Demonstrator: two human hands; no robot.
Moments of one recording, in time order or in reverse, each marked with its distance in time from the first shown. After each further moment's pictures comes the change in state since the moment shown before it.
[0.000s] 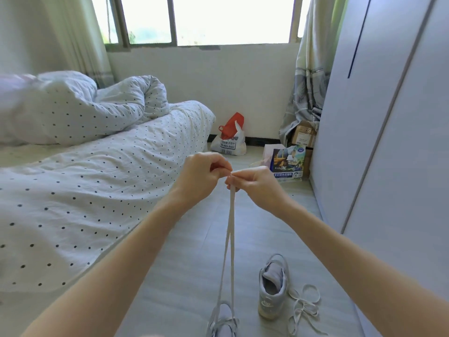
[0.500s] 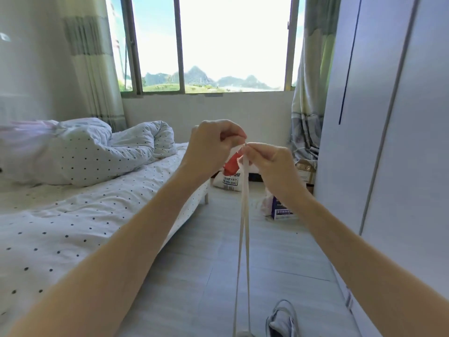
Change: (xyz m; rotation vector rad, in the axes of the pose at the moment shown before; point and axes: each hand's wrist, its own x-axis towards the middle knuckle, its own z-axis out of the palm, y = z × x) left_hand 0.062 0.089 -0.079 -0.054 0.243 0.249; right_hand 0.031 -0.107 -0.048 0.093 0.285 -0.318
